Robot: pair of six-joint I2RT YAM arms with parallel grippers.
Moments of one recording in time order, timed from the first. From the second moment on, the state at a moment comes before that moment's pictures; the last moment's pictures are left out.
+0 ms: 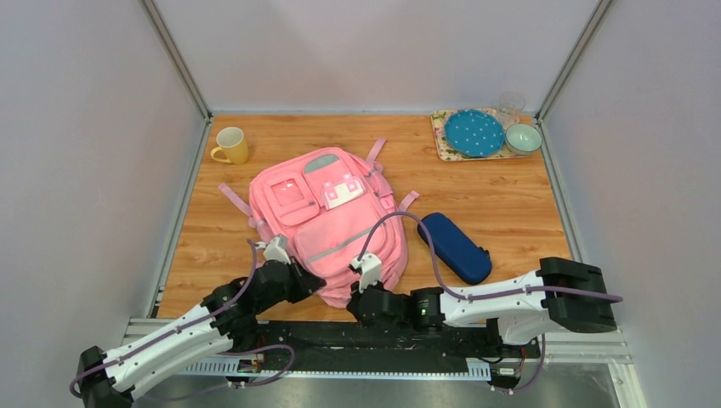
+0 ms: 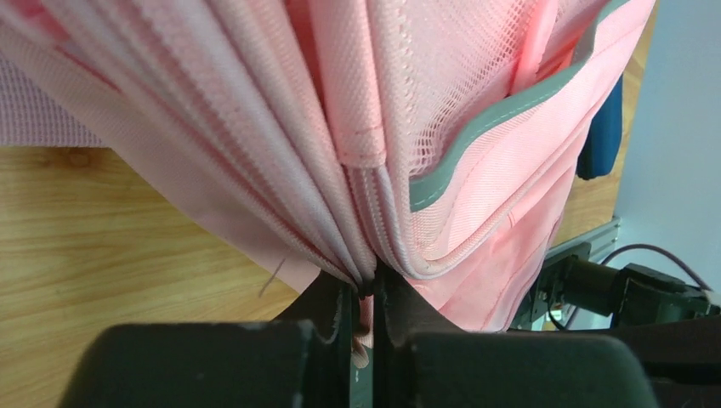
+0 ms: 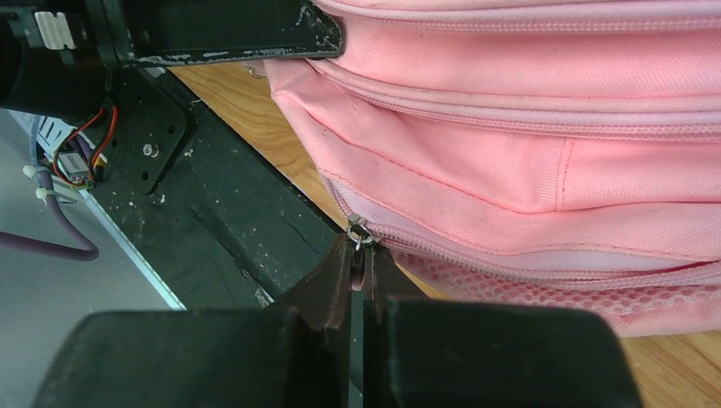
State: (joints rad) left arm -0.94 0.39 0.20 -0.45 -0.19 -1.19; right arm 1.52 1.37 0.67 0.01 0.42 0.82
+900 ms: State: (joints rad) left arm -0.47 0.74 0.48 -0.60 0.24 -0.49; right arm 1.46 1.59 0.93 -0.07 0.31 0.75
